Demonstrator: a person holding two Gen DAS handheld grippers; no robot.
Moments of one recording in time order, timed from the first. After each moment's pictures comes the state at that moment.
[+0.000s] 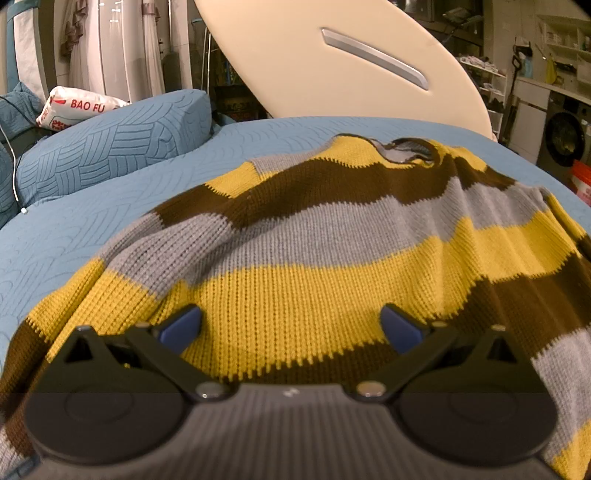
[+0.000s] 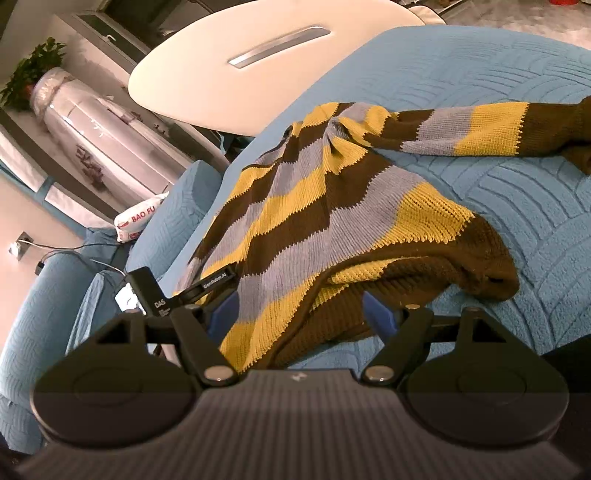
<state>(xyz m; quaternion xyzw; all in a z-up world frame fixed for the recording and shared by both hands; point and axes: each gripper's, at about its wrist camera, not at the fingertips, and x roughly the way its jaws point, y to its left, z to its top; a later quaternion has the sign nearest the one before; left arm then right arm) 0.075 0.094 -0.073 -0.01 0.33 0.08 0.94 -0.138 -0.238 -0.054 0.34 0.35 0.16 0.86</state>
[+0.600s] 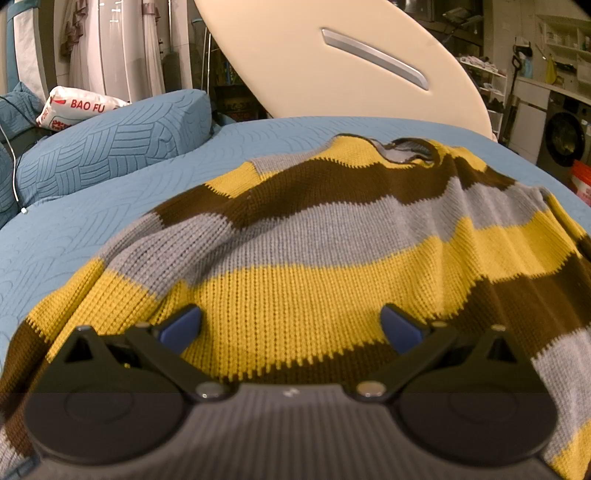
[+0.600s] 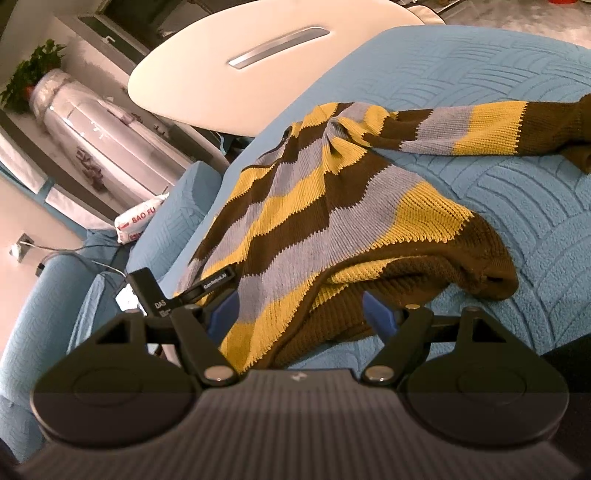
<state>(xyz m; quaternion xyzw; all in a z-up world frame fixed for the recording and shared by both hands) 0.075 0.094 -0.073 -0.01 0.33 0.08 0.94 -0.138 -0.239 -0.053 0.34 0.35 0.16 0.86</state>
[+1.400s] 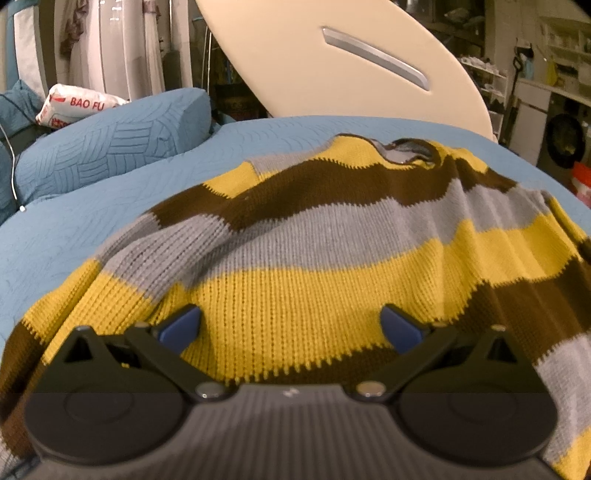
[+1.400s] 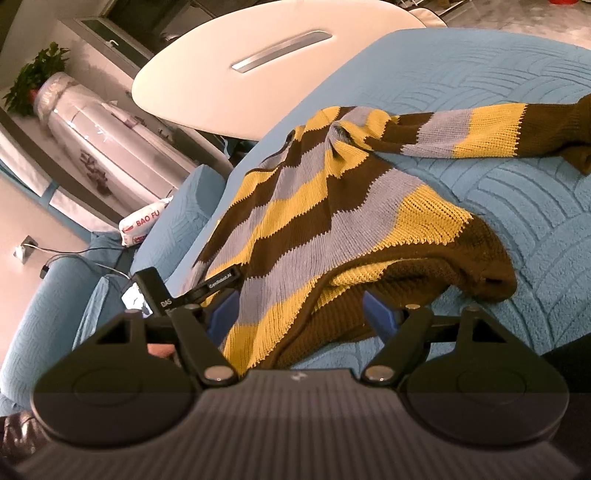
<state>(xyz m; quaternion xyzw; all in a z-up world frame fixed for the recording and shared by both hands) 0.079 0.095 -0.073 -0.01 0.34 0.07 0.94 -0.141 -0.243 -0.053 0.35 0.34 0.17 0.86</state>
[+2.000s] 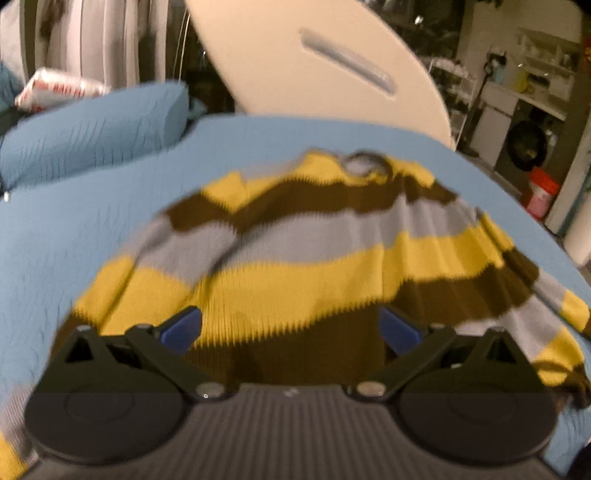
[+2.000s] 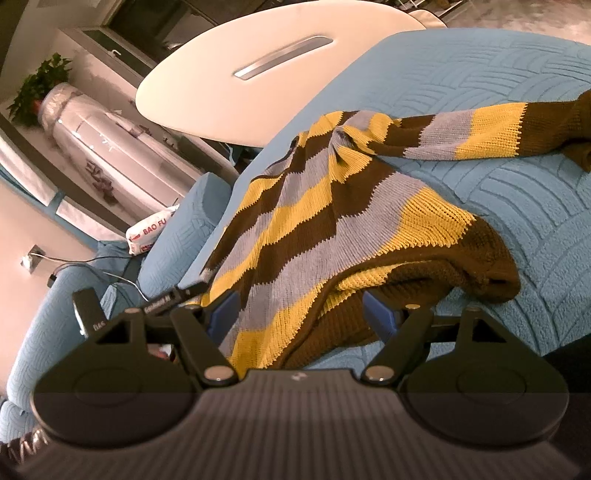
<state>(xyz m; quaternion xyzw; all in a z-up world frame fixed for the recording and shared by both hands) 0.024 0.117 -0.022 -0.05 0.39 0.01 0.92 -0.142 -0.242 -0.054 0.36 0.33 0.17 0.85</state>
